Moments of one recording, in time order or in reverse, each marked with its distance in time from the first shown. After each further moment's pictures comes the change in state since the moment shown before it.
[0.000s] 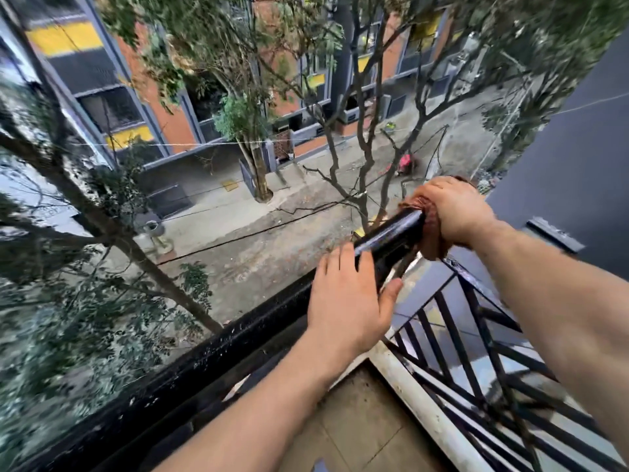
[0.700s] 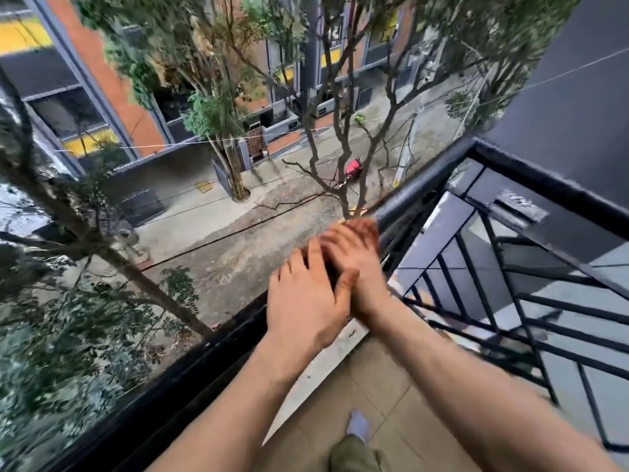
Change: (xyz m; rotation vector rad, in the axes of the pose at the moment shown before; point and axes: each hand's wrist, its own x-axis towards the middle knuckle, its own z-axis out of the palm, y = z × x) left_hand -0.182 -0.154 -0.101 0.053 -0.259 -0.165; right_hand -0.146 -0.383 0.067 0.241 0.380 -0.164
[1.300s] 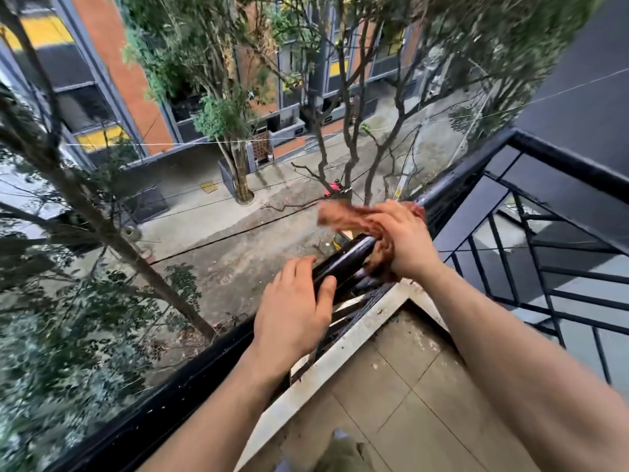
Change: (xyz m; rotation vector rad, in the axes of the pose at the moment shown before) left_hand -0.165 -0.199 -0.033 -0.360 0.113 0.074; right_hand -0.009 -0.141 -0.036 -0.017 -0.200 0.174
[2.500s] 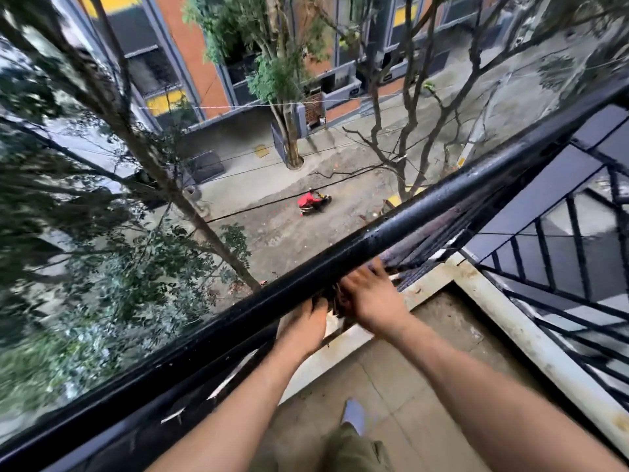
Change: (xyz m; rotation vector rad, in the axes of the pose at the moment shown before) left_hand -0.024 -0.042 0.088 -0.282 -0.238 -0.674; right_hand -0.081 -0.047 0.151 0.027 -0.109 -0.315
